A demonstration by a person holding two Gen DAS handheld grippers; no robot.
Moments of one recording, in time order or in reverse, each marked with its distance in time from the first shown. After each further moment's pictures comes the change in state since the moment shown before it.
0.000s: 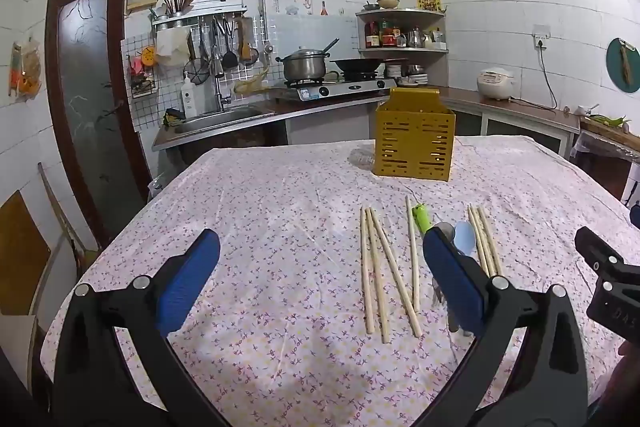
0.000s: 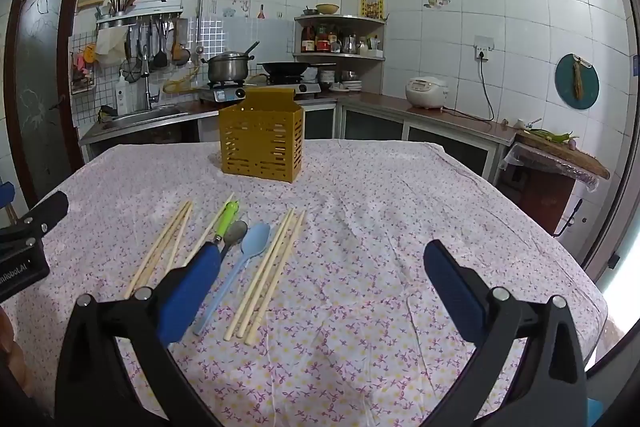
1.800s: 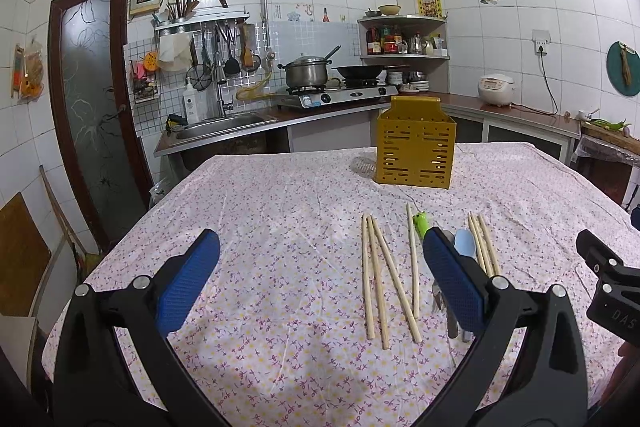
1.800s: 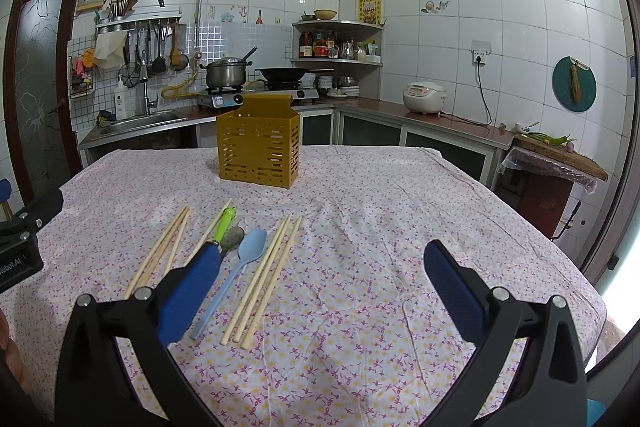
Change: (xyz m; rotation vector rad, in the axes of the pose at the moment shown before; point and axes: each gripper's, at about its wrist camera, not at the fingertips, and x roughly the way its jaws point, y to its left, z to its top) left arm -0.009 0.005 0.004 -0.004 -0.027 0.001; right arm 0.003 0.001 0.001 0.005 -0.017 -0.006
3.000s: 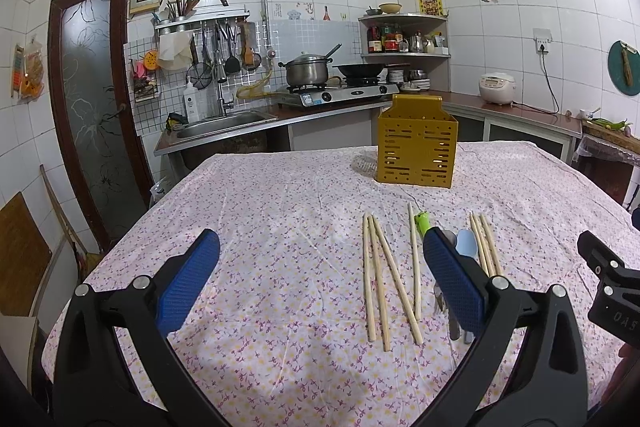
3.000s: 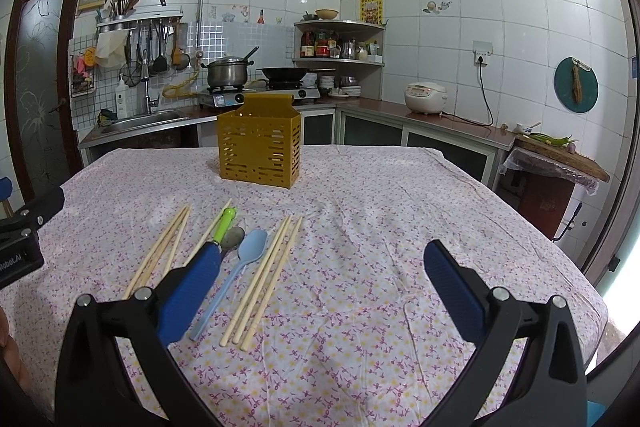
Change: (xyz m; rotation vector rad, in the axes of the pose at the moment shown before) left arm 0.003 -0.003 0.001 0.002 0.007 0.005; right arm 0.000 -0.001 -0.002 -0.005 0.000 0.005
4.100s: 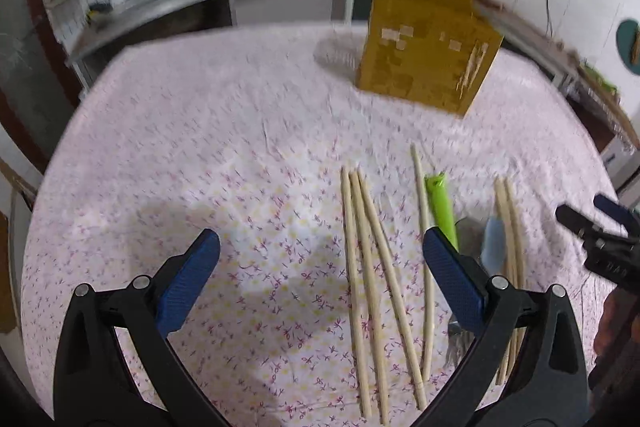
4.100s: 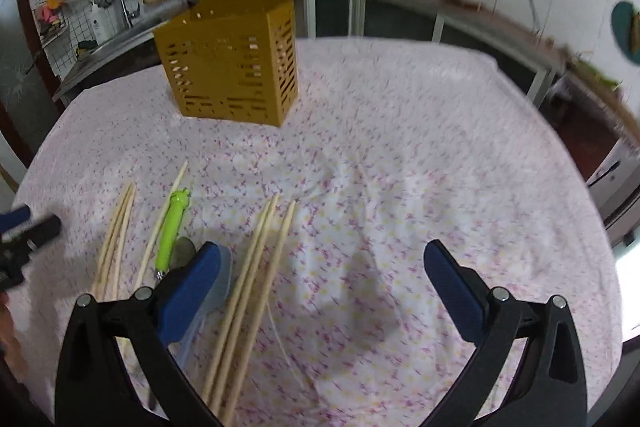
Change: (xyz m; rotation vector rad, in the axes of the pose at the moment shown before) left arm 0.217 -0.011 0.045 -0.006 0.596 -0.214; right arm 0.200 -0.006 0.051 0.023 0.513 0.080
